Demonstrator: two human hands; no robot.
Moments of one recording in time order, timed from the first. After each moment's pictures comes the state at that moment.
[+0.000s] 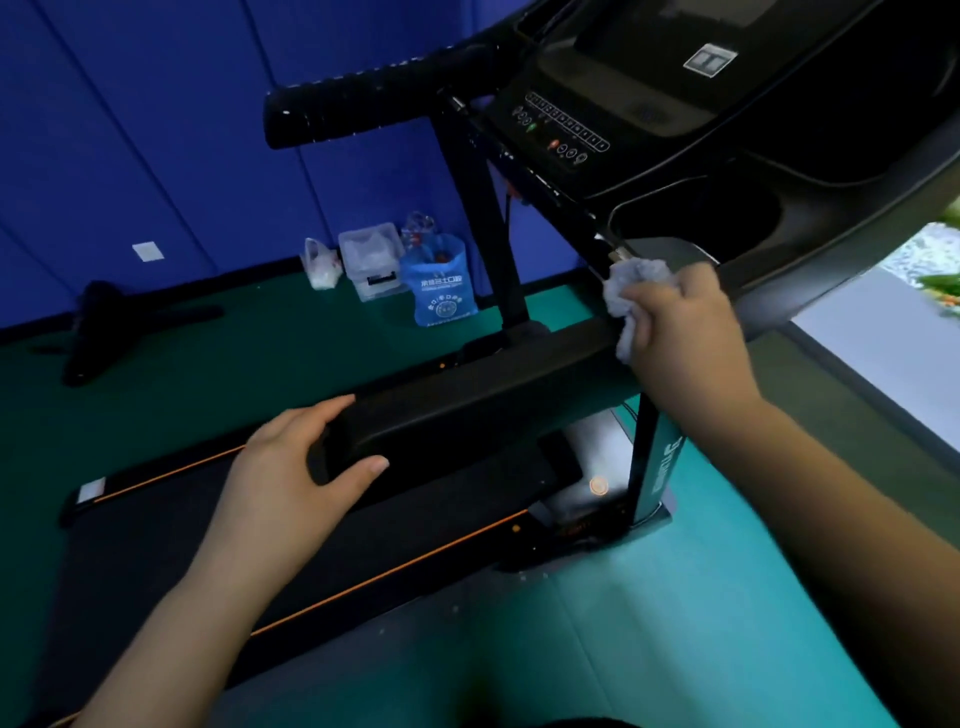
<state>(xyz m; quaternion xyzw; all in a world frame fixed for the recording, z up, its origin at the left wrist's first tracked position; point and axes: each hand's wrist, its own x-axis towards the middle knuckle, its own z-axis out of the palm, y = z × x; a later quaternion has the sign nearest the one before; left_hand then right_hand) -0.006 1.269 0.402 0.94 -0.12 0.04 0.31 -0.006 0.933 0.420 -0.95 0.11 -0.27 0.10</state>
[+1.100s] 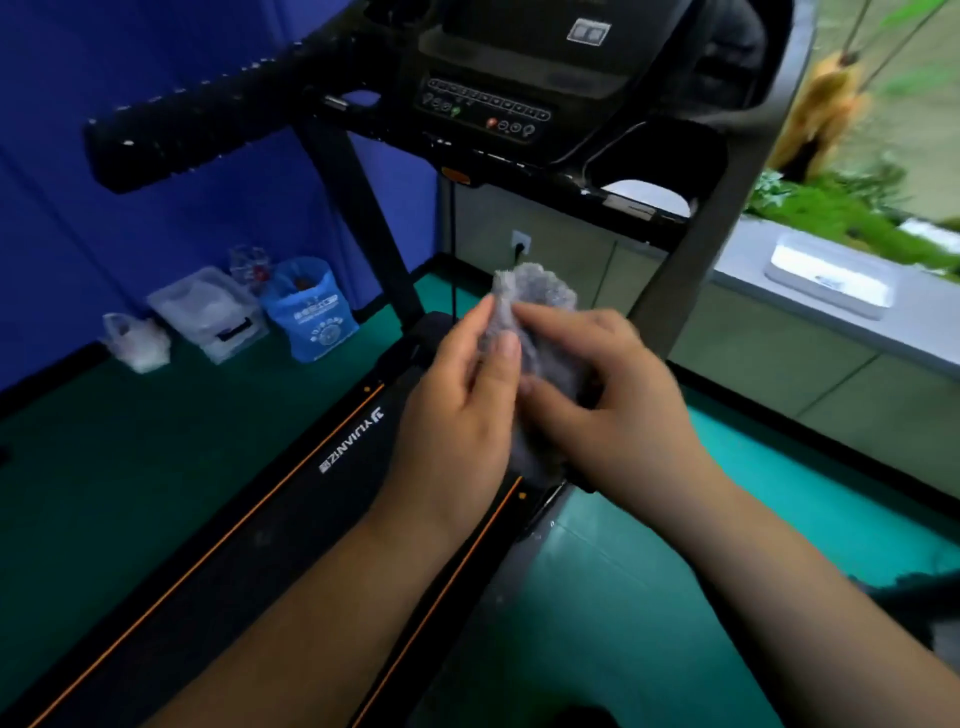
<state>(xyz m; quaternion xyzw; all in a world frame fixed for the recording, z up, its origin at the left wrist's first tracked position) 0.109 1.360 0.439 0.64 -0.35 -0.22 0.64 0.015 1.270 0.454 -0.85 0.25 -0.30 0.36</state>
